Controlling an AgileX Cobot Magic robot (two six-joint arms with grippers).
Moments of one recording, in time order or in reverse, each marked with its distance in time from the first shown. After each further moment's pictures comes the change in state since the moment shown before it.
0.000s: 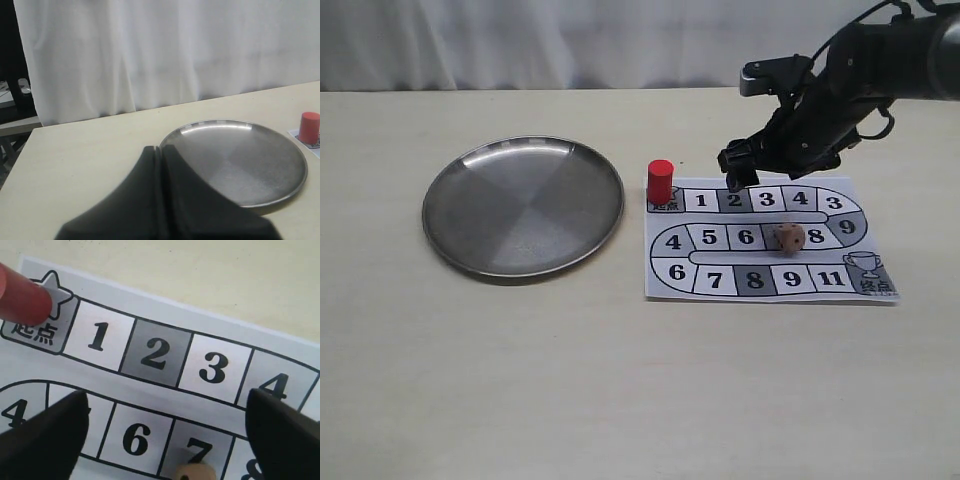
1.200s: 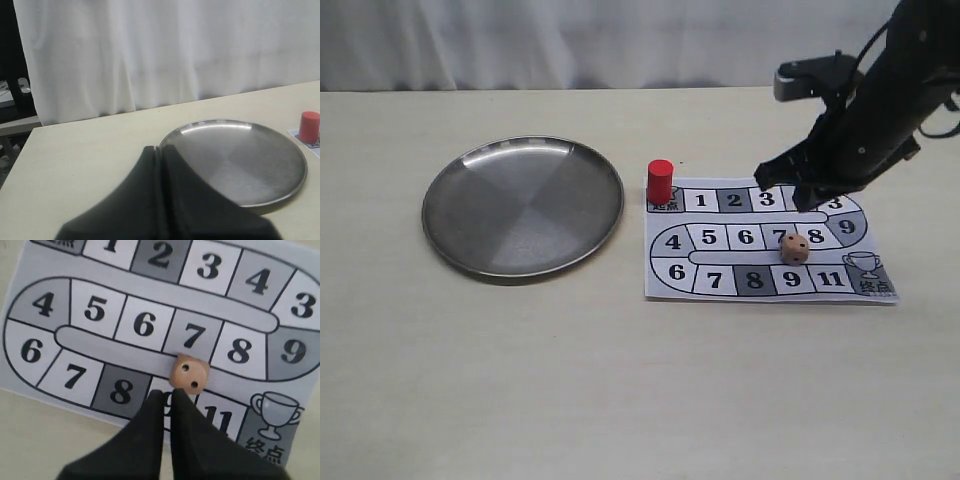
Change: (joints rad) left arm 0.000 0.000 0.000 0.000 0.000 0.000; right arm 0.000 -0.246 0.182 -0.030 0.192 0.019
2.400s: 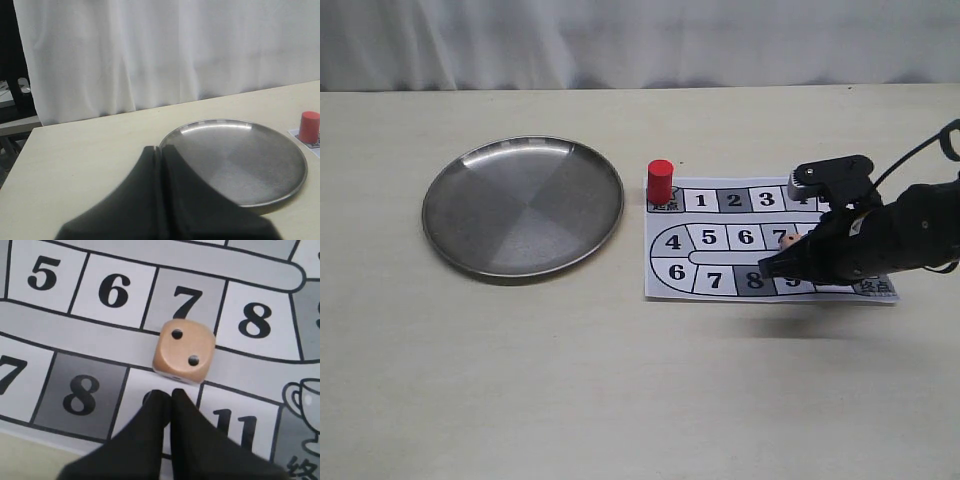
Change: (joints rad) left arm 0.000 0.000 0.000 0.000 0.000 0.000; right arm 0.000 -0.002 0.502 0.000 -0.743 0.034
